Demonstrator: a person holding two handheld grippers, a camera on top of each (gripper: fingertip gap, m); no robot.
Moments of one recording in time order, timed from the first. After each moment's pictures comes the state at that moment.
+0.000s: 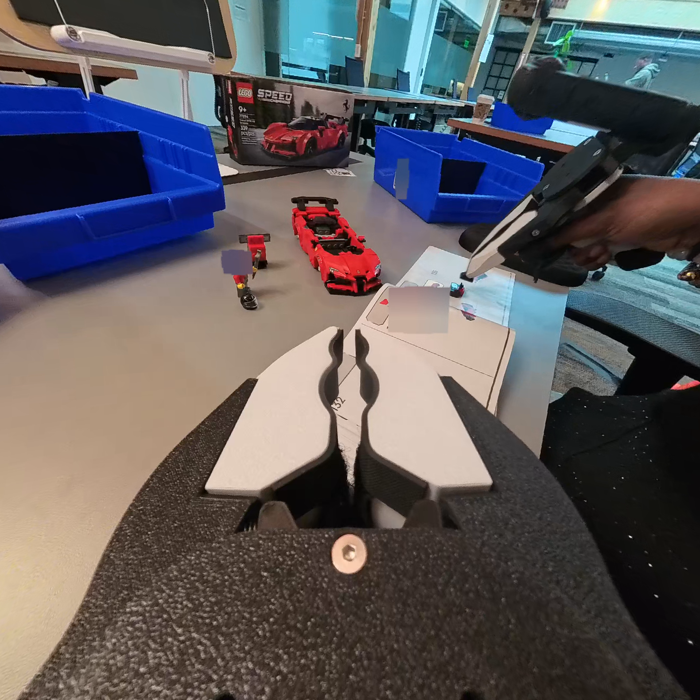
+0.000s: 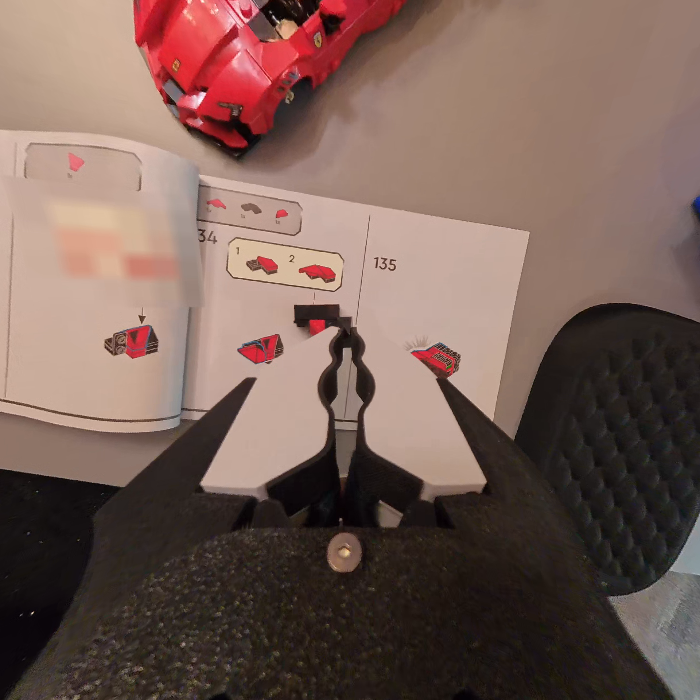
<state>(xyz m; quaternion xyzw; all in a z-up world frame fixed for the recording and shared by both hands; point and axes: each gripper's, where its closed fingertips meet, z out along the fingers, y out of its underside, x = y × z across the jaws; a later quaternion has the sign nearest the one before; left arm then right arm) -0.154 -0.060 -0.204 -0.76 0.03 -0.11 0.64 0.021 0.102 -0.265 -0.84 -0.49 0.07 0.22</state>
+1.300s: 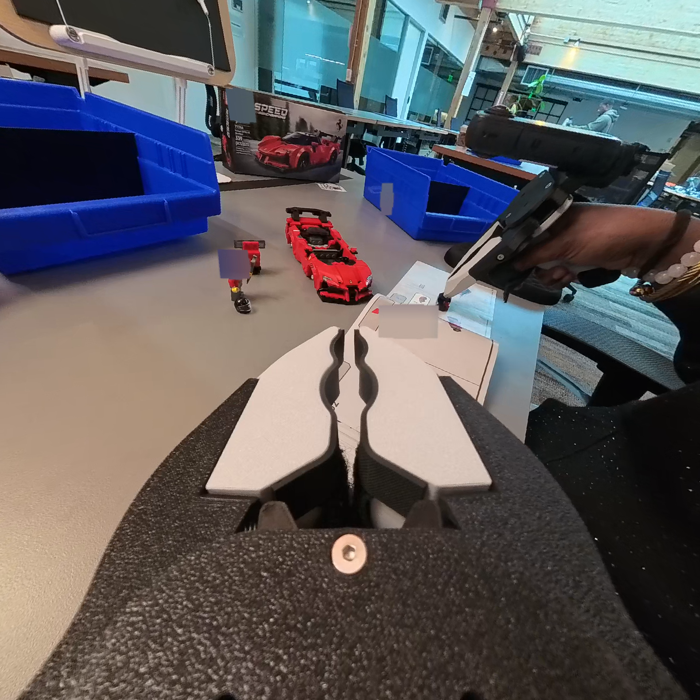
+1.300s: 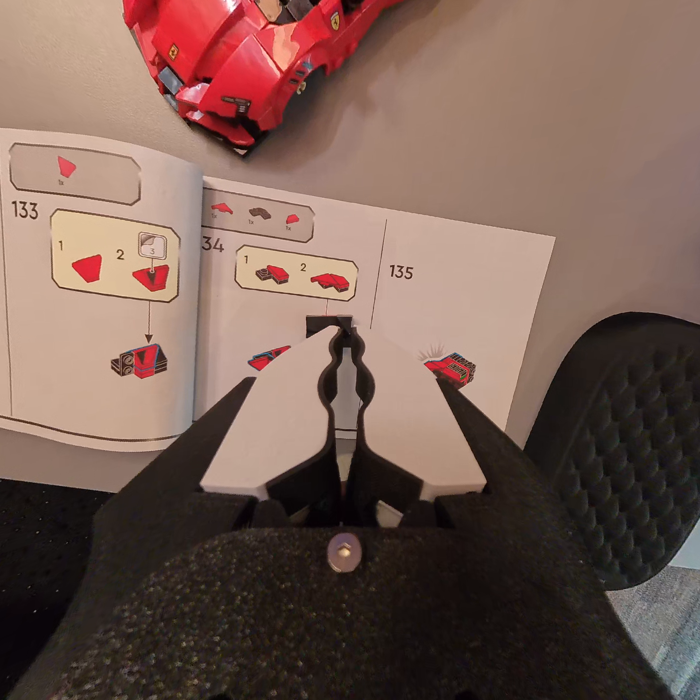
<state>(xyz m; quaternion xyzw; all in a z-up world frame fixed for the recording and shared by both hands) -0.156 -0.064 -0.199 -0.75 0.01 -0.14 0.65 0.012 0.100 -0.274 -0.85 -0.50 0.05 0.18</state>
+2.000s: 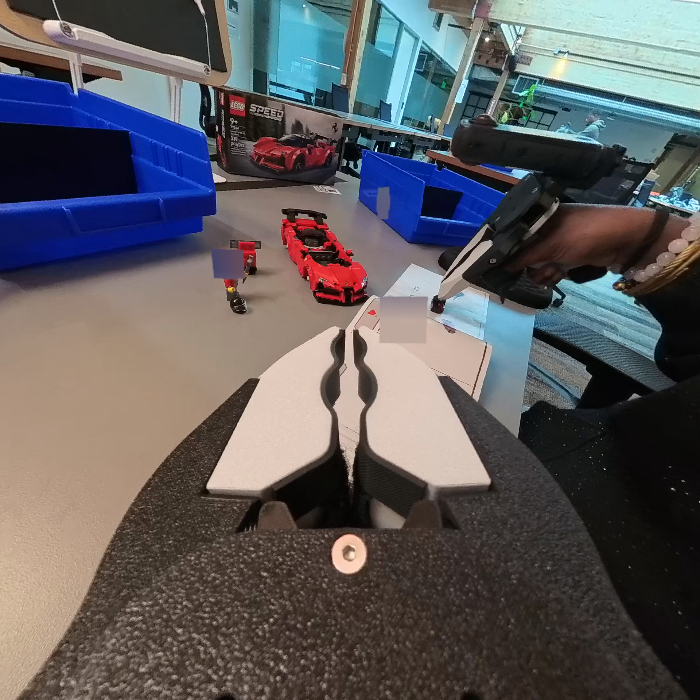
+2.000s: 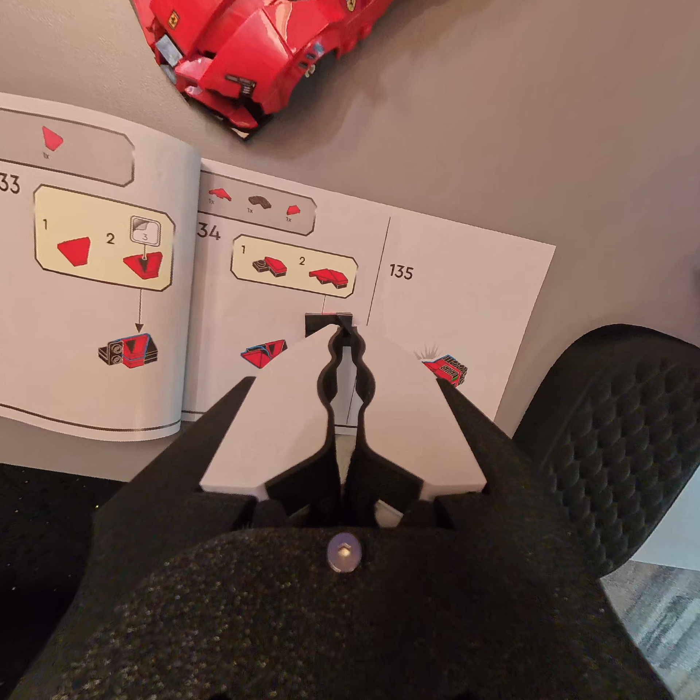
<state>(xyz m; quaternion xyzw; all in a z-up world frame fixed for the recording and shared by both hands) -0.156 -0.065 -0.198 -0.74 0.01 -0.16 0.65 0.014 0.101 -0.274 -0.83 -0.53 0.03 0.16</state>
